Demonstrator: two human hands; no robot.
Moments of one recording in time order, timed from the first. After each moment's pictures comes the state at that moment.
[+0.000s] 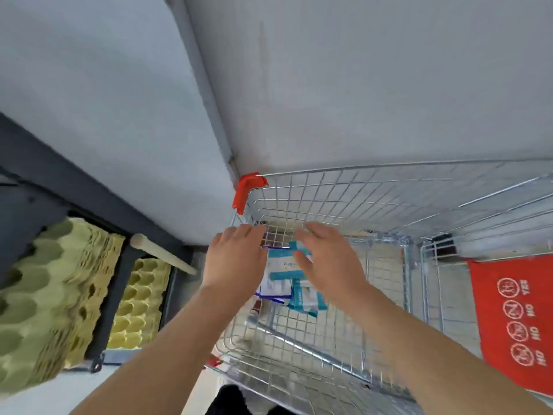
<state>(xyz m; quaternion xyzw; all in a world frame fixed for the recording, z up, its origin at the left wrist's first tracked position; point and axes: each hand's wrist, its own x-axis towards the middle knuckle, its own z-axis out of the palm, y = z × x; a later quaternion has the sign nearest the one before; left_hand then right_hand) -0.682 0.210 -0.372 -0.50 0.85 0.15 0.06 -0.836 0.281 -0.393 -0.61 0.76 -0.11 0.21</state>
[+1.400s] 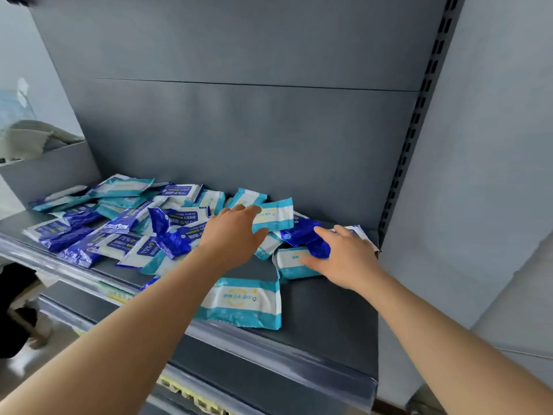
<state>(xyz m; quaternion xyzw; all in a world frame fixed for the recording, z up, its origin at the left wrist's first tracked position) -0.110 0.069 0.008 -0.61 0.78 0.00 -0.13 -0.318 0.102 -0.026 -0.70 0.71 -0.11 0.08</state>
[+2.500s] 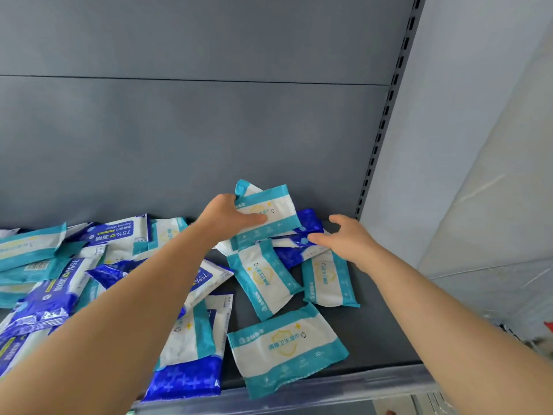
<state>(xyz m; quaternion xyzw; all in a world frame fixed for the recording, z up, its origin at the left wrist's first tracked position) -0.092 -0.077 0.011 -0.48 0.78 0.35 -0.20 -0.287 0.057 -0.020 -0.39 0.82 -0.34 0.24</state>
